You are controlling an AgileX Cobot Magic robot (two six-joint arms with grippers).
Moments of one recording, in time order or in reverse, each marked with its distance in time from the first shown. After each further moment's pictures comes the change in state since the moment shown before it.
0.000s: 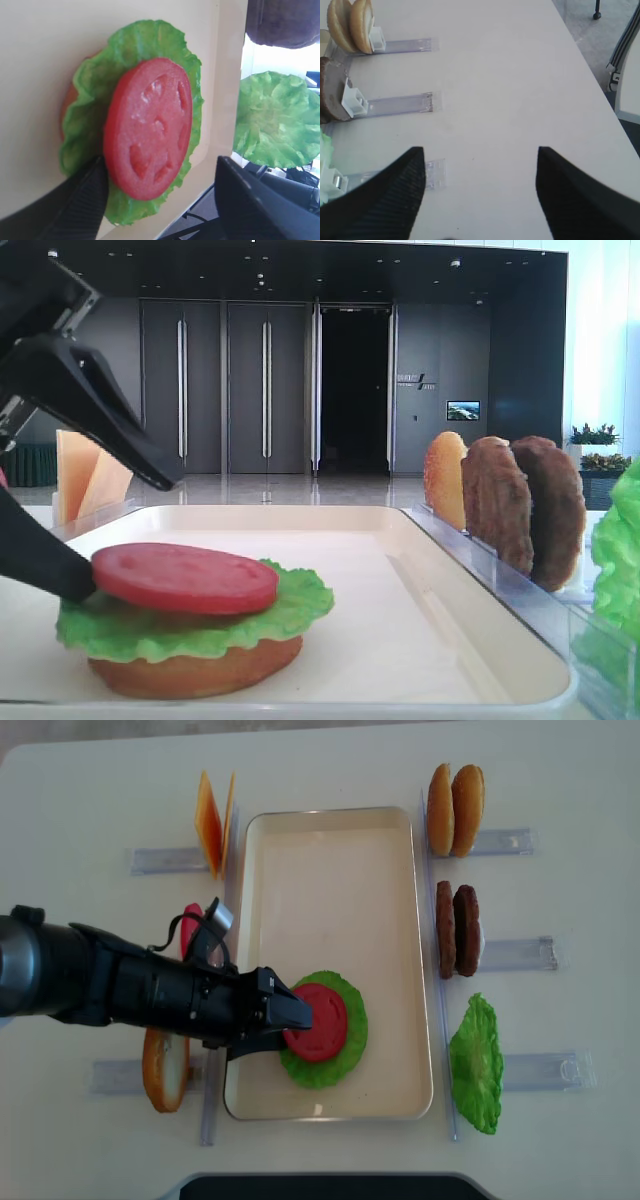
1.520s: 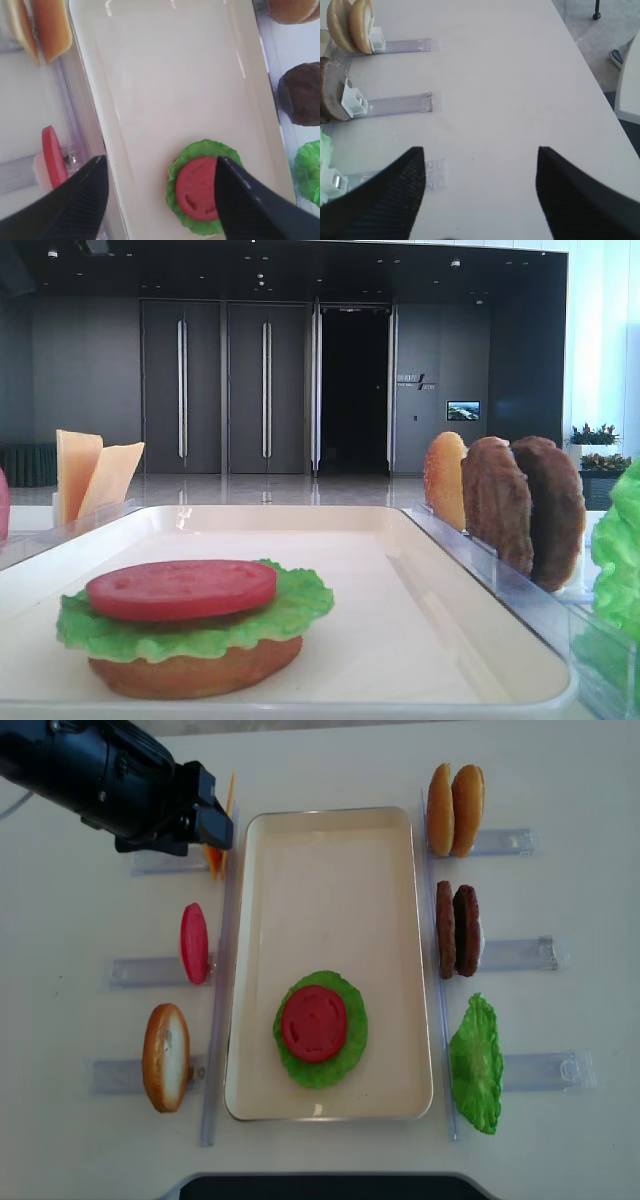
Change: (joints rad) left arm 0.000 -0.248 -0.668 1.185 0.162 -0.985; right arm 0.000 0.000 0.000 0.000 0.000 0.000
